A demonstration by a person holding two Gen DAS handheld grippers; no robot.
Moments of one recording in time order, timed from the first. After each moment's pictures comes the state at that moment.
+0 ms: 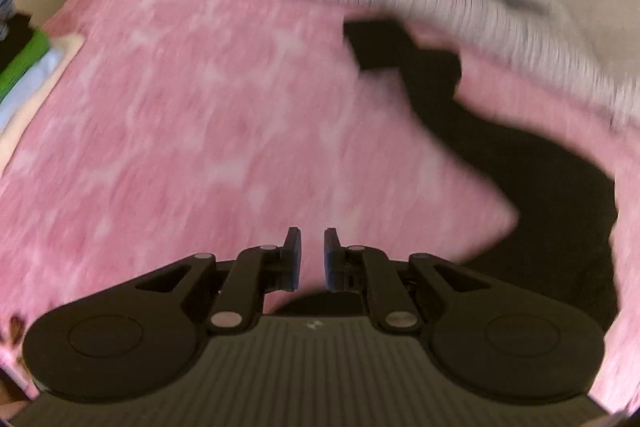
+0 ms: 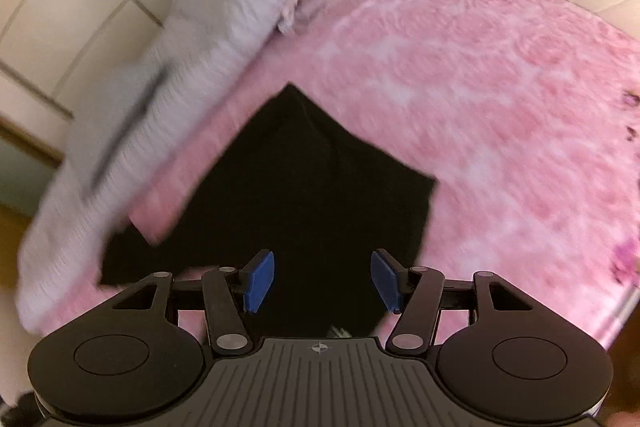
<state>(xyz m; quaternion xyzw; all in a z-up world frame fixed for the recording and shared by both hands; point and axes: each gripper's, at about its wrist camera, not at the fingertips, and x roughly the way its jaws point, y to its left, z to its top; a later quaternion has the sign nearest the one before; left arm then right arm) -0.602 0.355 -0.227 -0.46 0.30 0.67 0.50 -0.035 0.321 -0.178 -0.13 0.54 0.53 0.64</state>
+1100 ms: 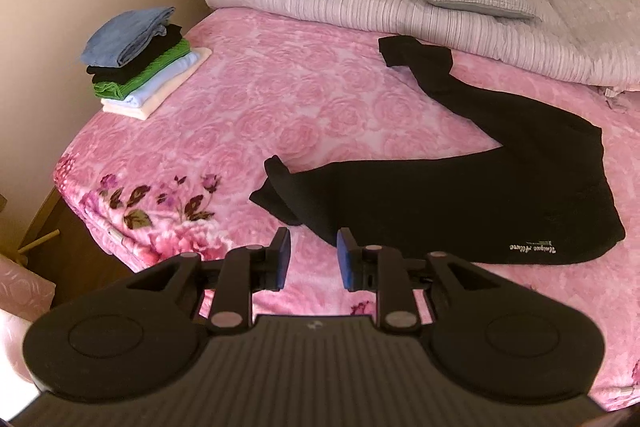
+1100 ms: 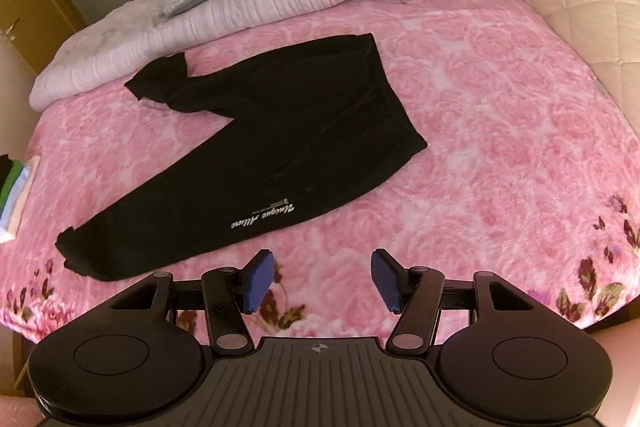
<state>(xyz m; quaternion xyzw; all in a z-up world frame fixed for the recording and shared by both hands) -0.430 0.067 -0.105 -0.36 0.28 0.78 0.43 -0.030 0.180 -0.163 -0.32 0.41 0.67 0.53</state>
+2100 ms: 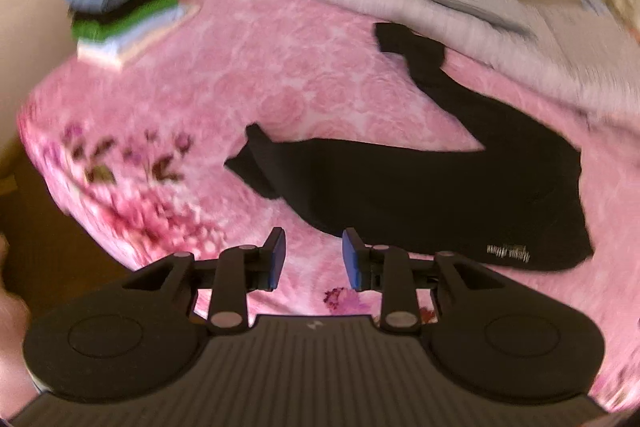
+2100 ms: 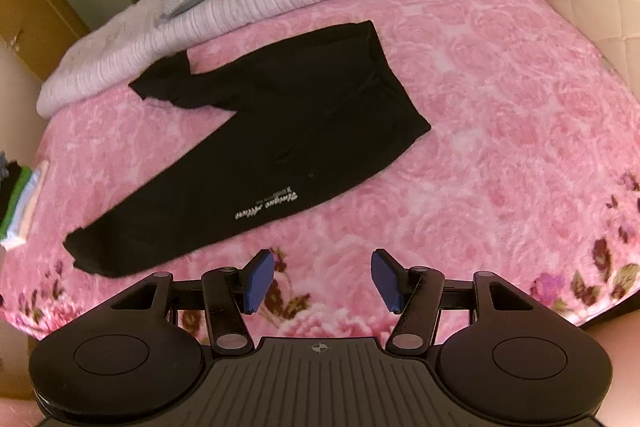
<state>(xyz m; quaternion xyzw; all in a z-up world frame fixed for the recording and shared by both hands) -0.489 0.058 -0.142 -0.44 0.20 0.75 0.45 -0.010 0.176 -0.183 -0.29 0.44 0.67 0.52</state>
